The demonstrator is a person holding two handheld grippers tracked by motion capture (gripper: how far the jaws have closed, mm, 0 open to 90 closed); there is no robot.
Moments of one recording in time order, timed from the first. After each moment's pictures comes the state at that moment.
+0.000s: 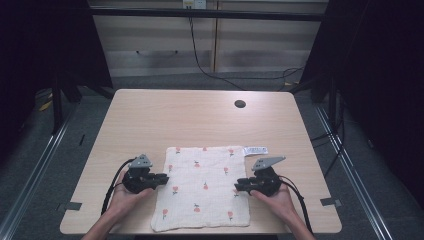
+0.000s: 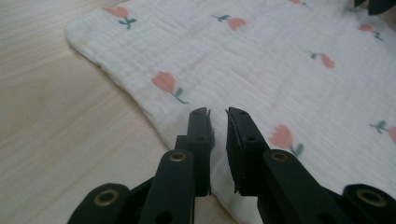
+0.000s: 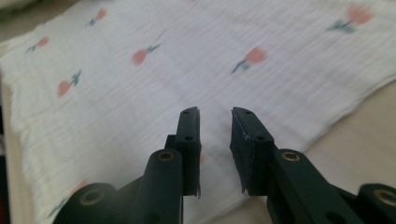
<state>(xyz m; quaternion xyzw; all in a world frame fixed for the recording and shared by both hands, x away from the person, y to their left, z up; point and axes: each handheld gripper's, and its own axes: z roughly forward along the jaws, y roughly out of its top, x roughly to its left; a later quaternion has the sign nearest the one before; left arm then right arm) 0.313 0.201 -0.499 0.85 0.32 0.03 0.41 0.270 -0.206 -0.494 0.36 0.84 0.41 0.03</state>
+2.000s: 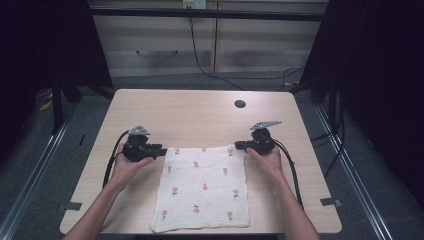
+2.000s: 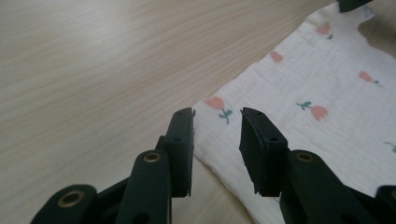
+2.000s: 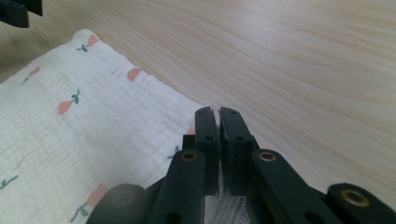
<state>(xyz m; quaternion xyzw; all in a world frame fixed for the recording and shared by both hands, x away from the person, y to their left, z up) 0.389 0.202 -0.469 0.84 0.36 0.07 0.41 0.386 -0.217 -0.490 0.42 0.80 0.43 0.07</state>
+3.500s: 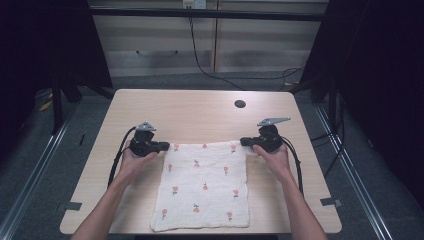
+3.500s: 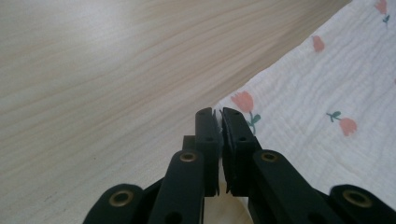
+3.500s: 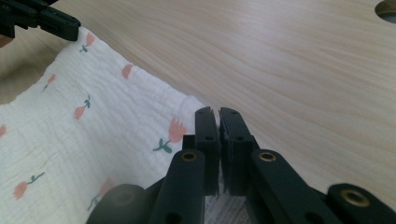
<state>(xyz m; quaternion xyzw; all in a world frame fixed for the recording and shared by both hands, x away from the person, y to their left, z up) 0.406 0.192 -0.479 0.83 0.36 0.06 0.41 0.378 -0.231 -0.464 0.42 0.79 0.44 0.08</state>
